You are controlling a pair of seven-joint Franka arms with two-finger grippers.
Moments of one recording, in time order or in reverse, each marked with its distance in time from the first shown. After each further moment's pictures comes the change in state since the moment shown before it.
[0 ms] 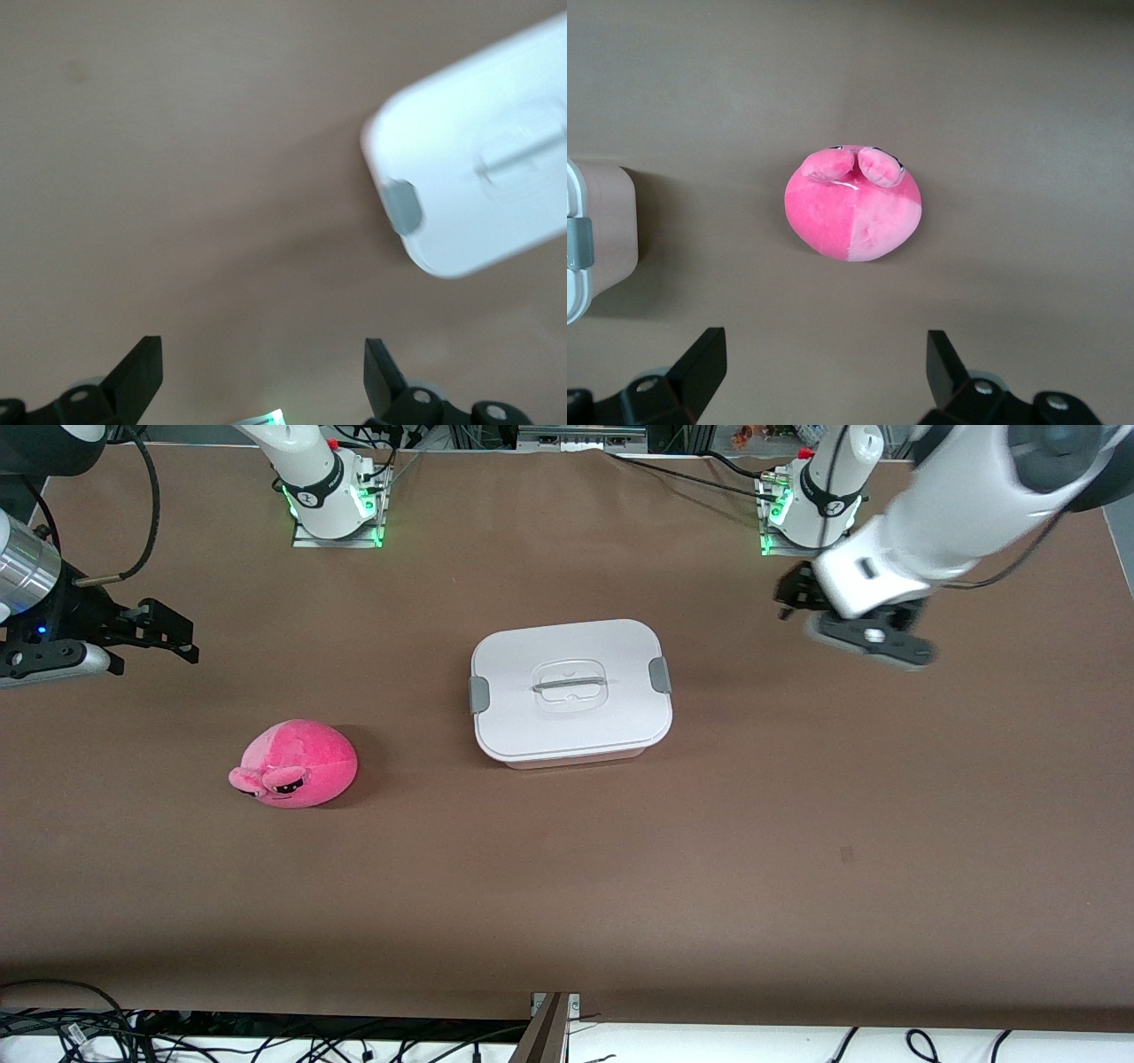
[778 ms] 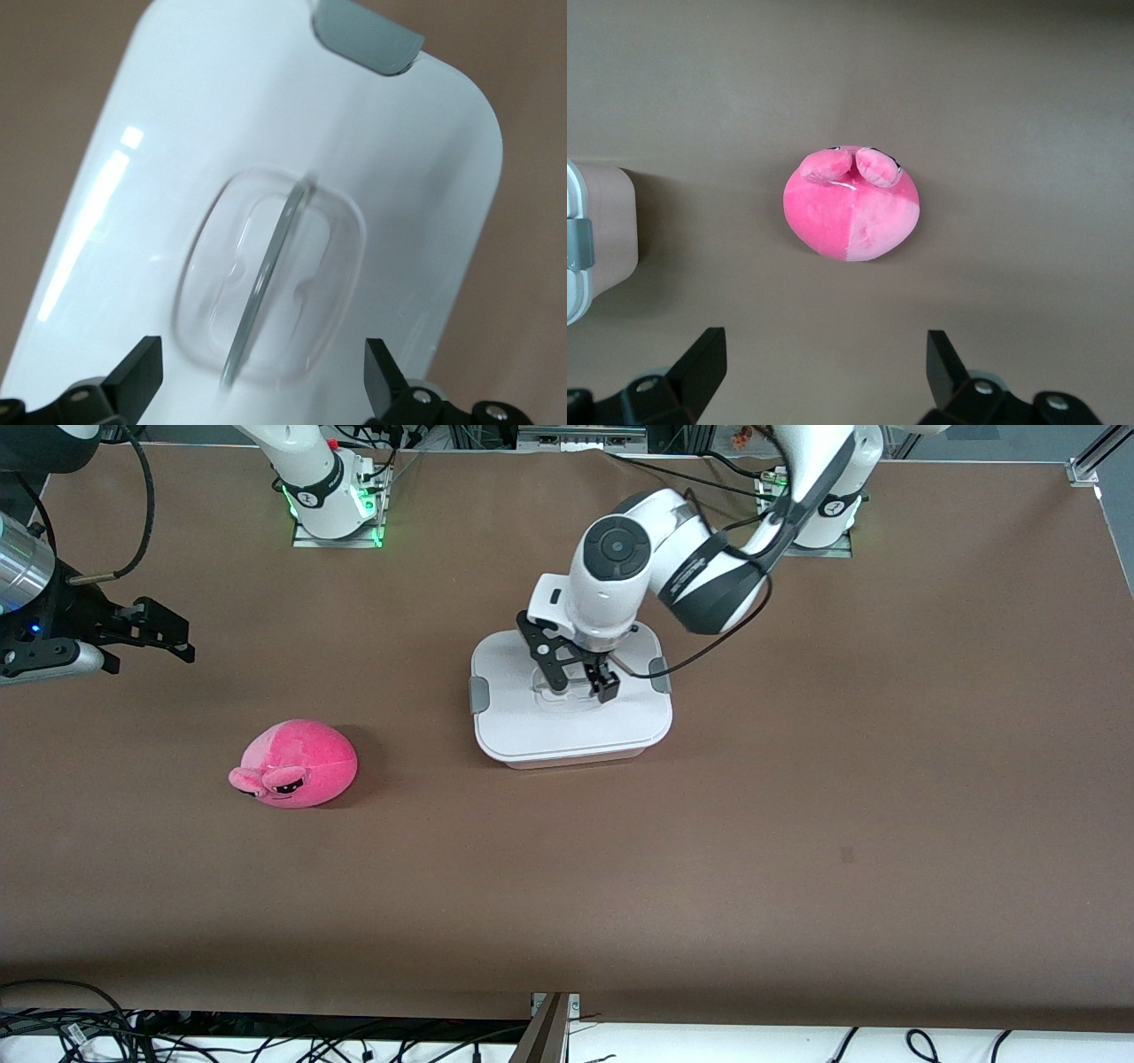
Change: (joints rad) left arm -0.380 0.461 -0.064 0.088 0.133 0.527 0.279; right arm -0.001 0.000 -0.002 0.007 0.000 -0.006 0.000
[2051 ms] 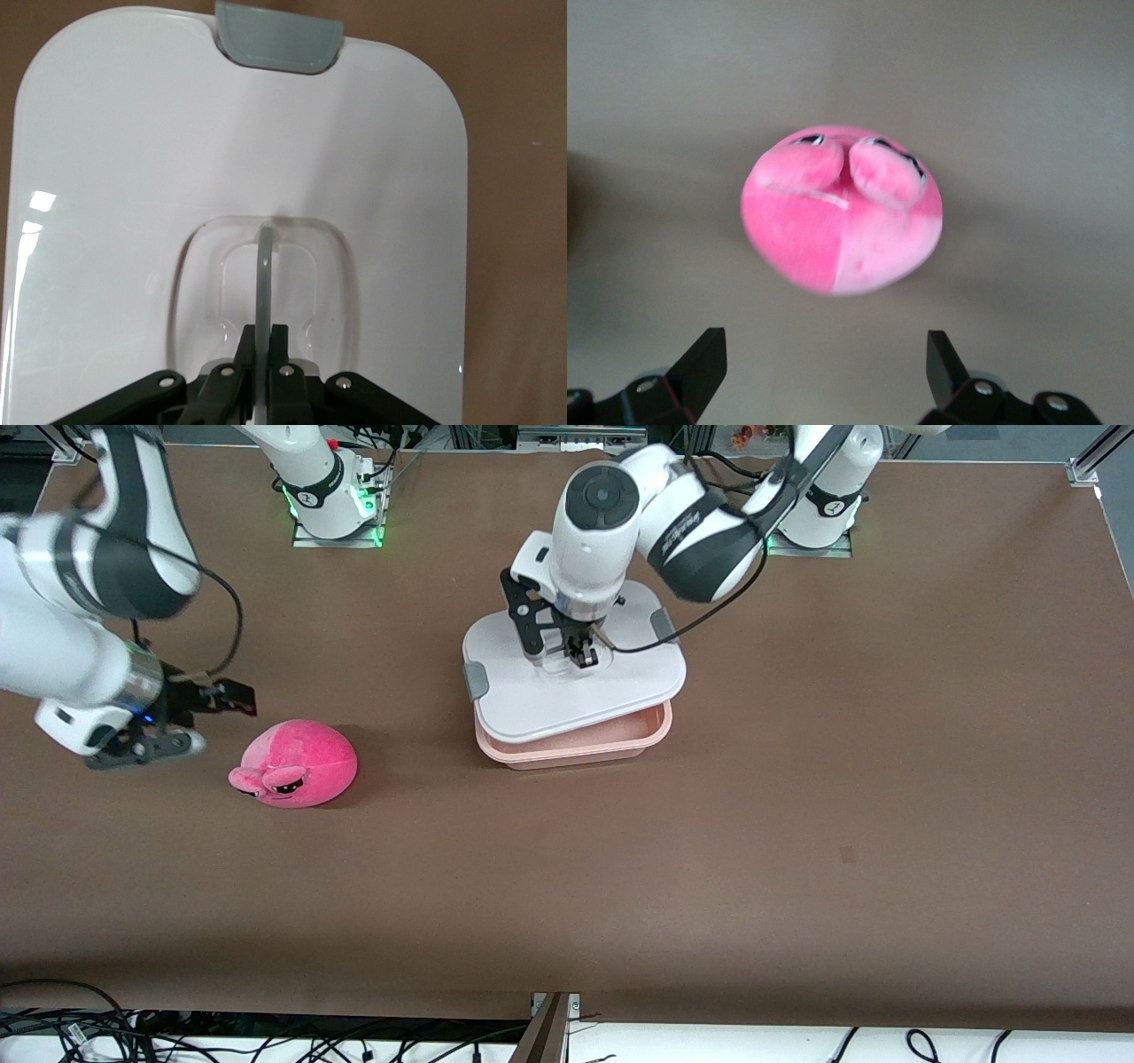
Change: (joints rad) left arm 0.003 -0.109 -0.031 0.066 0.002 -0.176 0.083; right arm 0.000 0.236 0.003 -0.146 0.000 0.259 -0.051
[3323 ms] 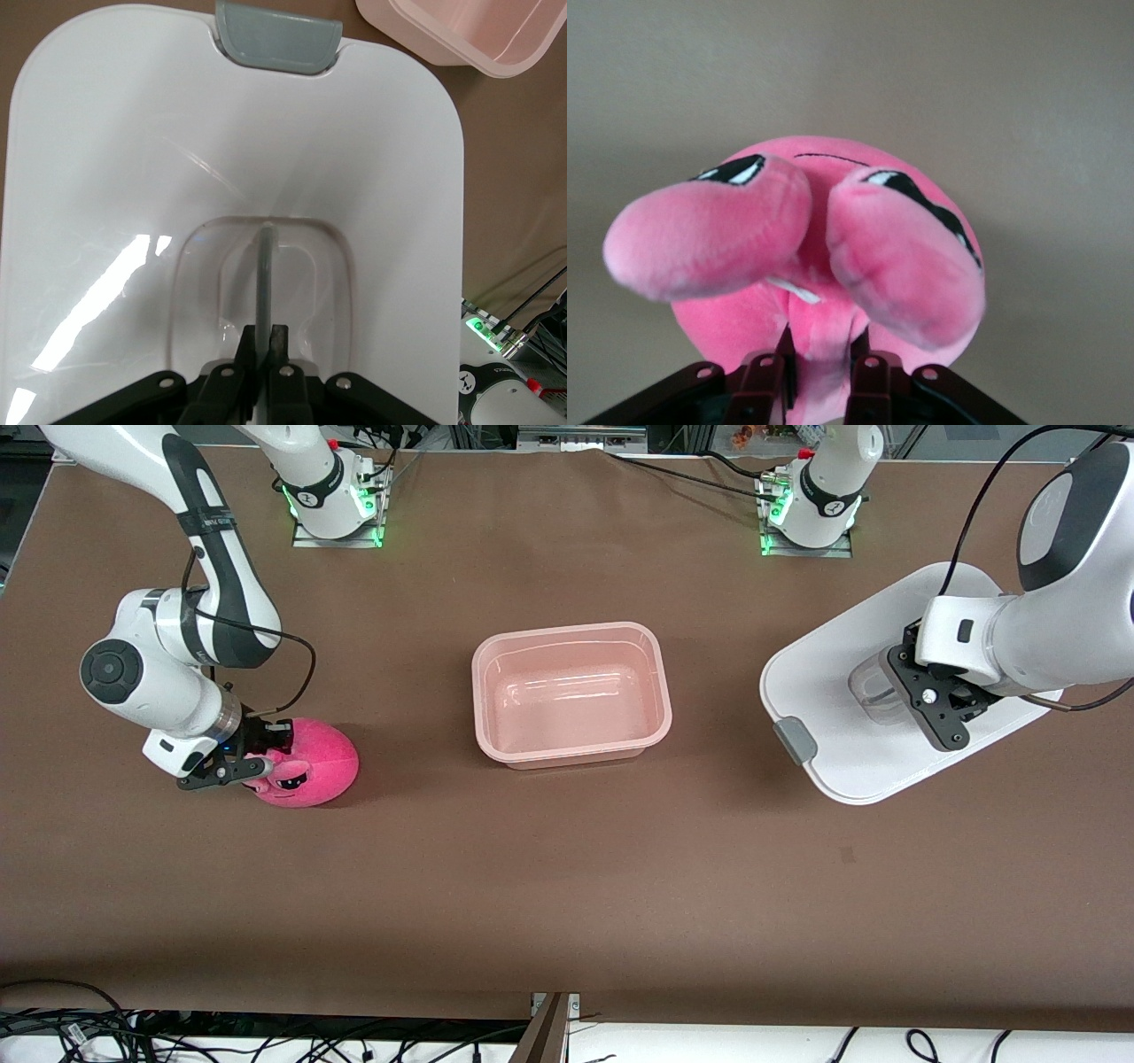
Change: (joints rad) left arm 0.619 -0.084 0.013 0.189 0.078 -0.575 0.435; right arm 0.001 0.066 0.021 -0.193 0.001 0.341 -0.038
